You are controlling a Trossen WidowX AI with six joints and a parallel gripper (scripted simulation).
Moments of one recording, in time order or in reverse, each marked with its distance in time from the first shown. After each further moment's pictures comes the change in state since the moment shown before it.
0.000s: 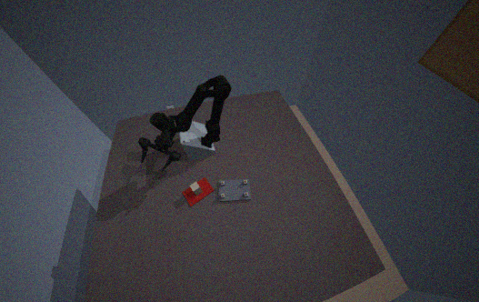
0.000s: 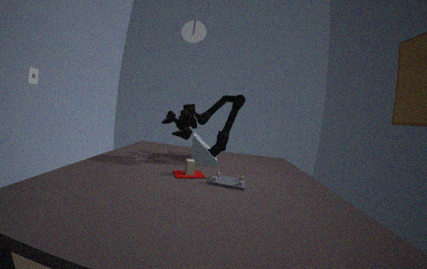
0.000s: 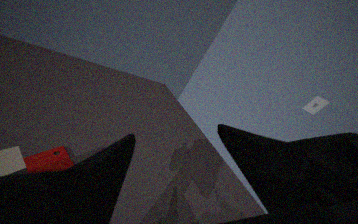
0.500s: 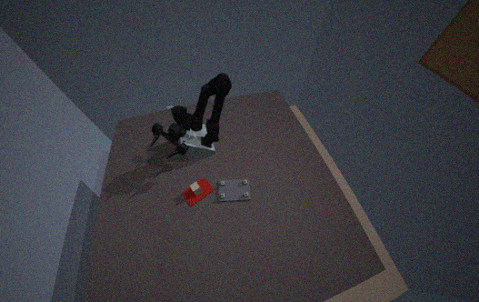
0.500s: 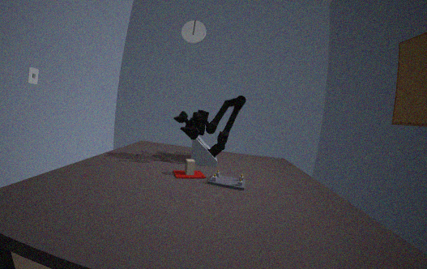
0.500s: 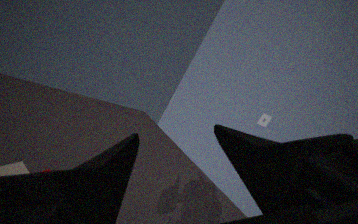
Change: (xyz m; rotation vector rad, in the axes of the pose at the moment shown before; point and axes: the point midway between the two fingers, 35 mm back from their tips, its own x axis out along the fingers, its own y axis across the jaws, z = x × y) arm -0.066 0.008 0.008 -0.019 -0.232 -0.233
